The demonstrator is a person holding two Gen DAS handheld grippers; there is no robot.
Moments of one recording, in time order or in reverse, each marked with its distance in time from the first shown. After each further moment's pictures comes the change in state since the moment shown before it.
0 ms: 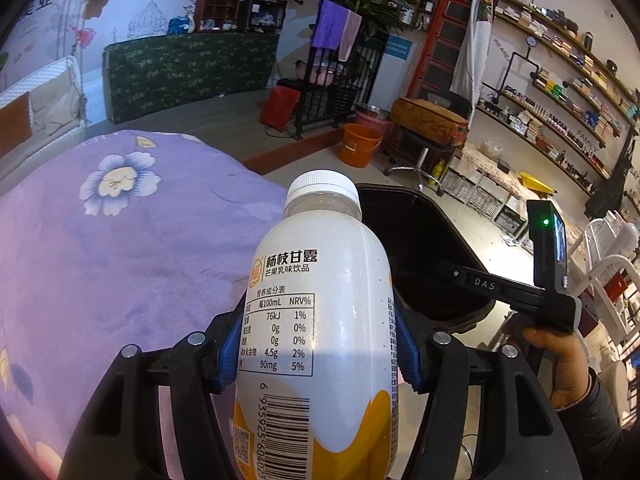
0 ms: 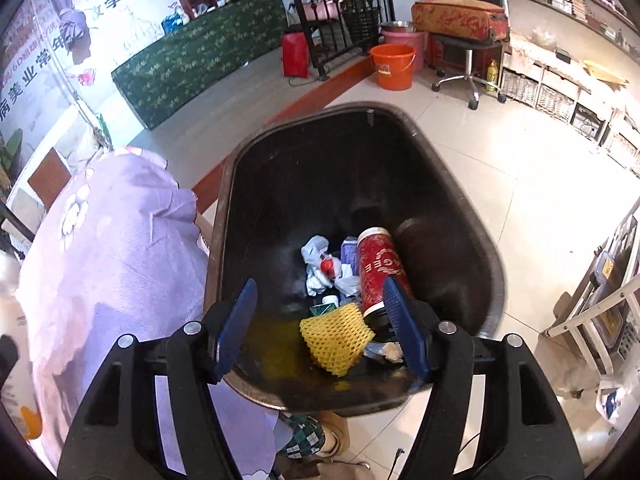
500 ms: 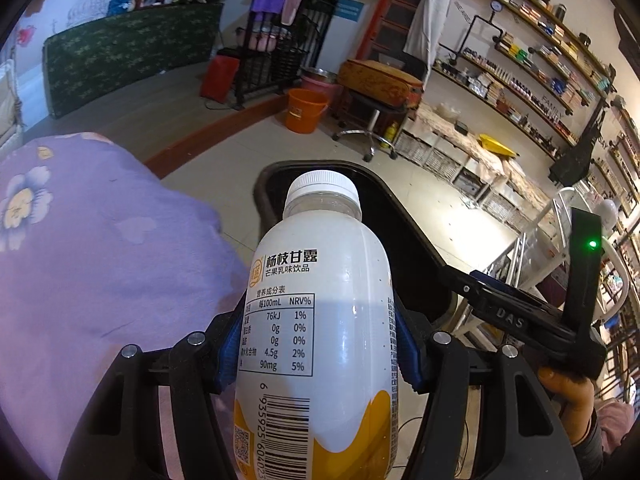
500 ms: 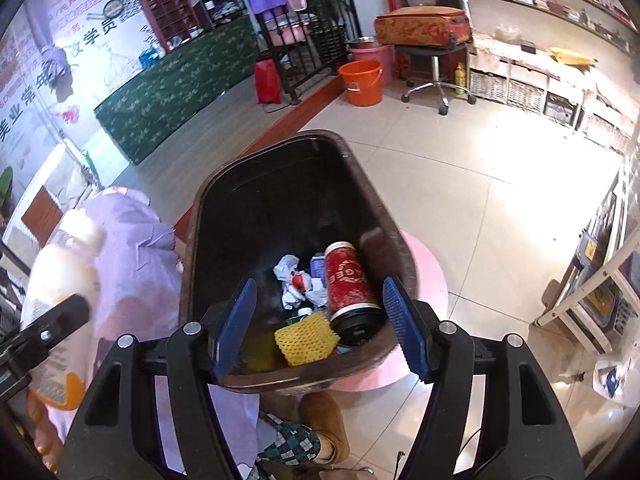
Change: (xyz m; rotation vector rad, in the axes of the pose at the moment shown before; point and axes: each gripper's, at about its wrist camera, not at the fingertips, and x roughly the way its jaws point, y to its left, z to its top) left arm 0.072 -0.065 0.028 0.080 0.143 -0.161; right arm -0.034 -0.049 -0.004 0.109 -0.069 -0.038
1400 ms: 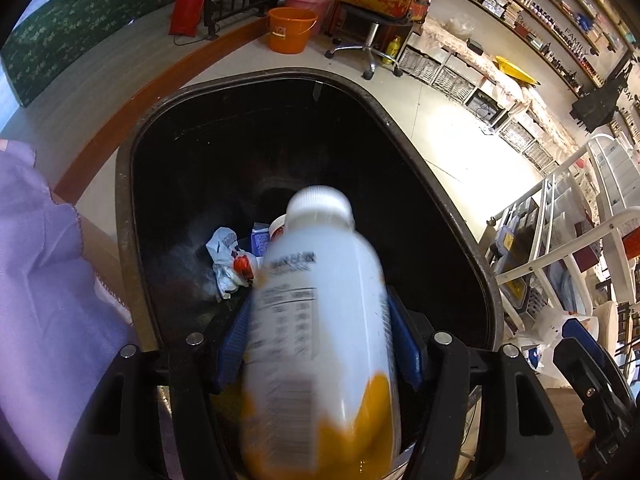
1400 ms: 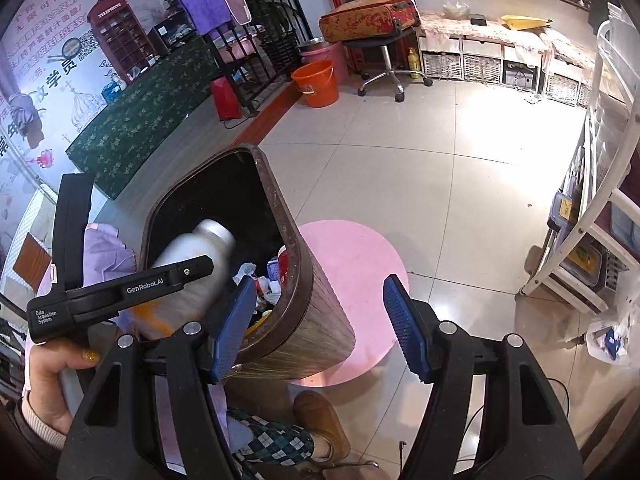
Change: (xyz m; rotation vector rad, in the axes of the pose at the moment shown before) left arm 0.136 -0.041 0.033 0.055 0.309 0.035; right arm -0.011 -0.069 -0.007 0.142 -0.014 -0.053
